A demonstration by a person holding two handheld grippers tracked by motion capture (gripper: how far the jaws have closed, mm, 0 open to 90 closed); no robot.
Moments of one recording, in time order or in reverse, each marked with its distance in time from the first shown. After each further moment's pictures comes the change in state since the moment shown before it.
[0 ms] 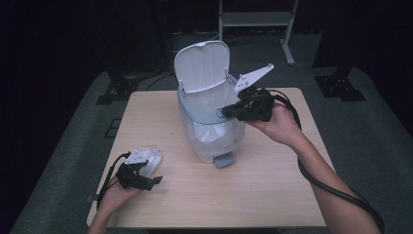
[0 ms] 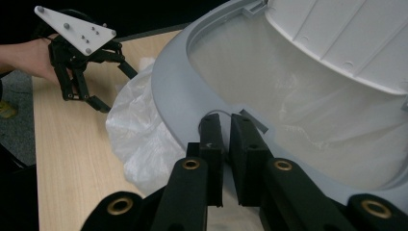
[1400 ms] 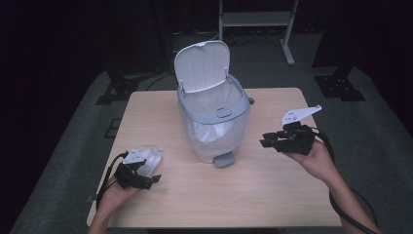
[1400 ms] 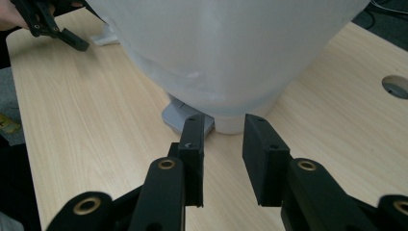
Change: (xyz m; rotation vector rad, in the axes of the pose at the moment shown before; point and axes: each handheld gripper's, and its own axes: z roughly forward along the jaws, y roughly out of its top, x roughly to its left) left arm 0.002 -0.001 -0.003 -0.013 0.027 -0.014; right arm -0.013 -0.147 -0.020 -0.012 -0.031 0.219
